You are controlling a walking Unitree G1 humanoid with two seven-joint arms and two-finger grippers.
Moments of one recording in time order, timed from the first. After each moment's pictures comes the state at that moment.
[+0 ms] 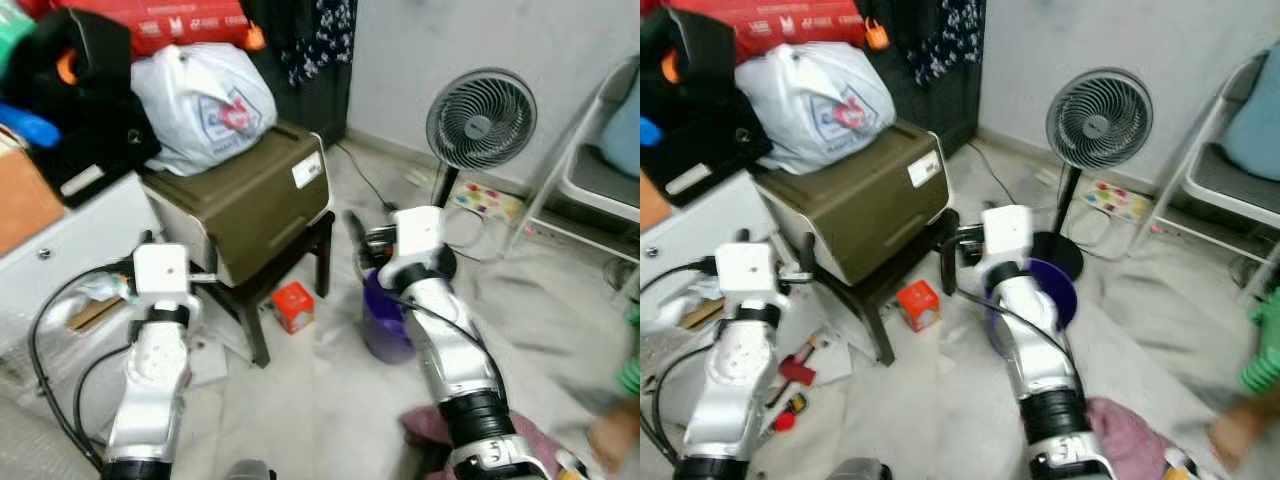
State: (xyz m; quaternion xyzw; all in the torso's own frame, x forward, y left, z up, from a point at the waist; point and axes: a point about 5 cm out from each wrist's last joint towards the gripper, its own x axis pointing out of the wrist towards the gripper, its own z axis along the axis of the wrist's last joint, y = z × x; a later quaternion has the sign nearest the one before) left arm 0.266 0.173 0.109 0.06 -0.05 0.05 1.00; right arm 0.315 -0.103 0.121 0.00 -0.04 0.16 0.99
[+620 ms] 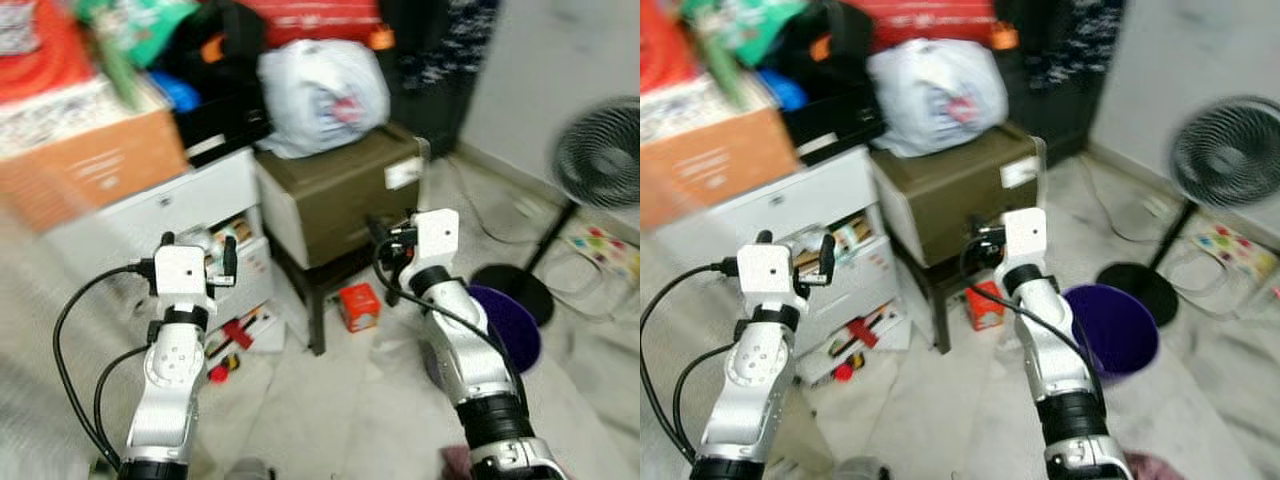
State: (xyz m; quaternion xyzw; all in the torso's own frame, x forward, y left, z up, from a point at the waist) left arm 0.266 0.164 0.107 0.06 -0.04 0.04 1.00; right arm 0.315 -0.116 0.117 0.00 -0.04 0.14 0.99
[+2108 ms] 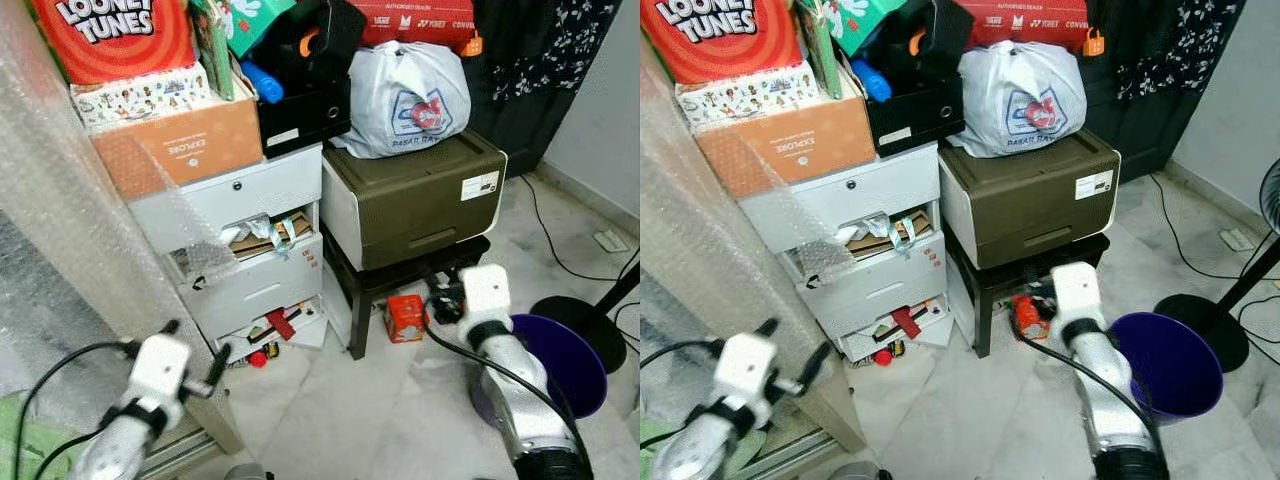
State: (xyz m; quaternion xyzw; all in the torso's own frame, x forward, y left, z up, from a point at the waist) left arm 0.173 0.204 0.052 0.12 0.12 -0.13 0.98; right arm 0.271 -0.205 0.061 -0.11 0.07 0.04 0.99
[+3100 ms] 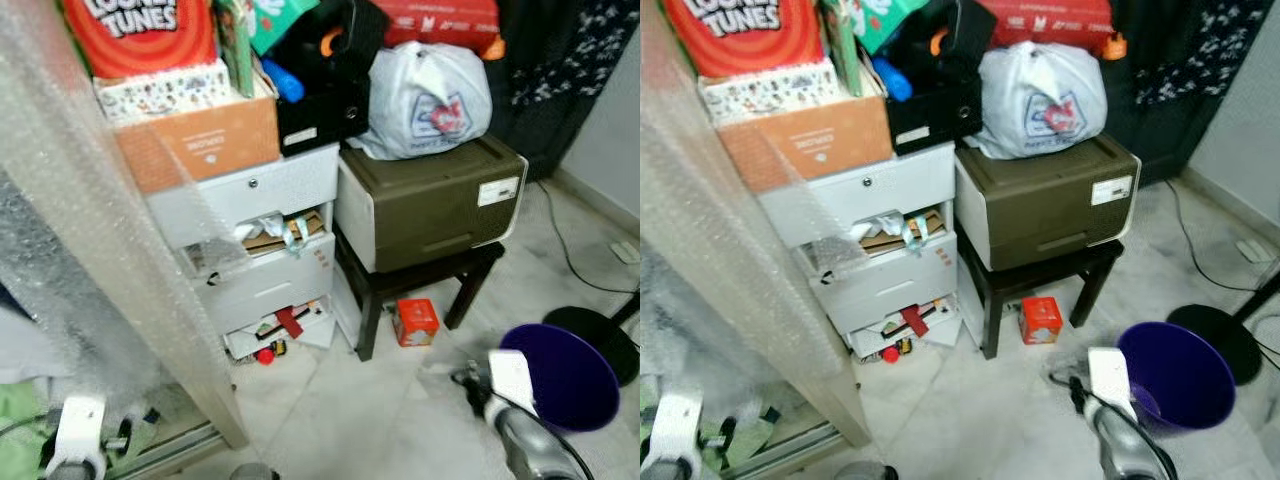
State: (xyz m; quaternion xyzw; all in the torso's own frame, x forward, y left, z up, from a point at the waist) left arm 0.131 0.306 -0.048 0.12 0.37 0.12 0.91; right arm 0.212 -0.256 -0.043 -0.06 0.34 -0.08 0.93
